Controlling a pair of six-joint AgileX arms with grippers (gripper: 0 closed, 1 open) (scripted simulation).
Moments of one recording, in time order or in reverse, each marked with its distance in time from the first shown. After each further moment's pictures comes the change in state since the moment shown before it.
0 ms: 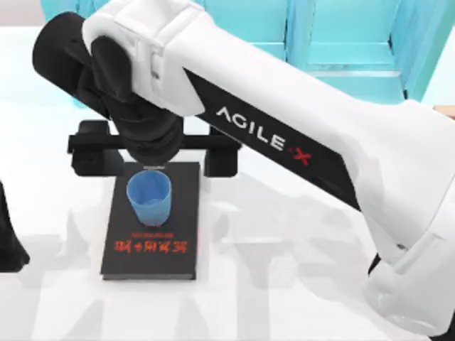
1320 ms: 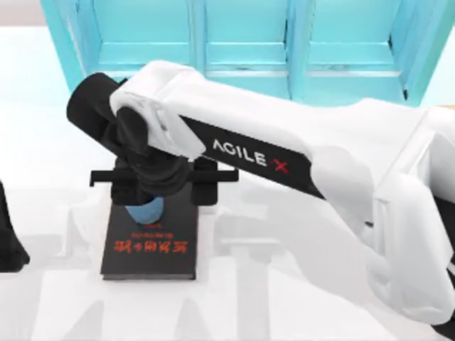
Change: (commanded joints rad) left arm 0.000 0.000 0.000 0.000 0.000 0.000; right arm -0.041 -0.005 -0.378 0.384 -0.007 -0.044
